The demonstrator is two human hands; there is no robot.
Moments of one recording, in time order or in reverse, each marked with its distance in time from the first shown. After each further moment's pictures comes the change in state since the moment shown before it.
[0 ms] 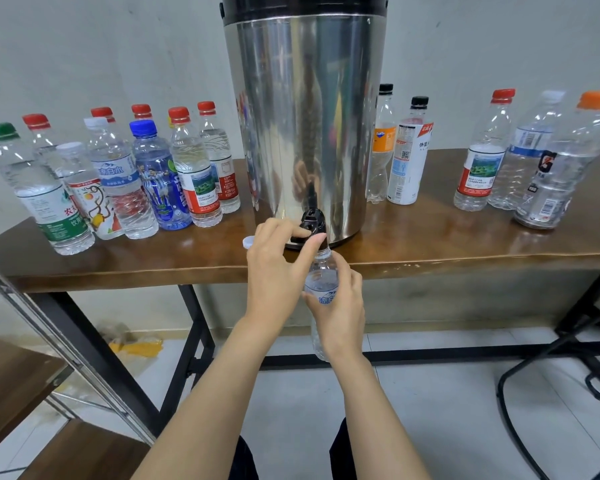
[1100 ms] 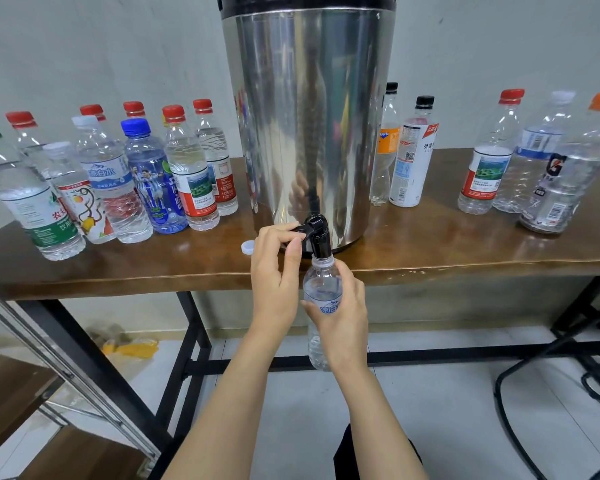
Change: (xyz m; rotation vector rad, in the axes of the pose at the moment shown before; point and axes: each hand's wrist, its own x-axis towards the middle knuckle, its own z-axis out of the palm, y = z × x) left_hand -0.003 -0.019 0.013 -0.305 0.036 -0.161; right_hand 0.003 0.000 0.000 0.082 -0.043 0.036
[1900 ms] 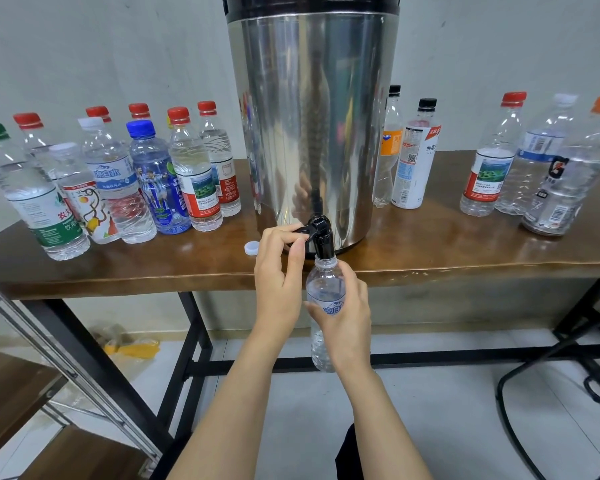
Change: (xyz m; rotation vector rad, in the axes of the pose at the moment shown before) left_hand -0.001 0.002 -0.001 -0.015 -0.007 -0.038; right_hand -0.001 -0.001 -0.002 0.028 -0.007 -0.007
